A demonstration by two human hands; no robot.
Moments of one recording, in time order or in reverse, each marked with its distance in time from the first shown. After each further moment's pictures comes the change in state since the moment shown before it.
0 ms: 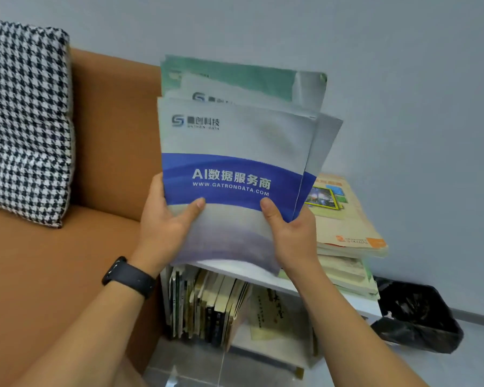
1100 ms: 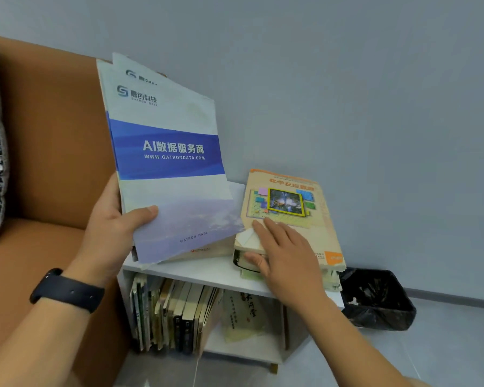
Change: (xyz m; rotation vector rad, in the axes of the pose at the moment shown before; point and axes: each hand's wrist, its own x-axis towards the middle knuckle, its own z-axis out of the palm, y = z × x) left_hand 0.008 0.013 0.002 -0.169 -0.134 -0.125; right_hand -0.009 0.064 -0.088 -1.390 -0.263 -0.261
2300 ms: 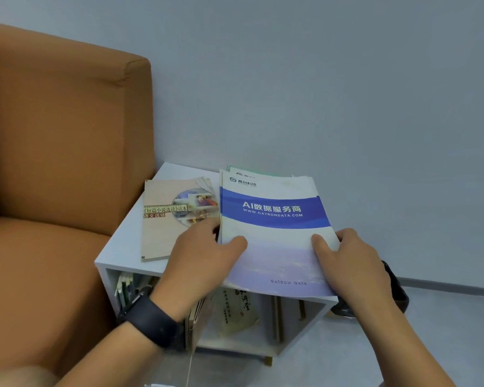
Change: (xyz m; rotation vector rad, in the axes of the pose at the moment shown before) left_hand -0.038 -0.004 0.115 0.512 -0.205 -0.304; right_hand -0.026 0.045 -0.076 0.291 -0.110 0.769
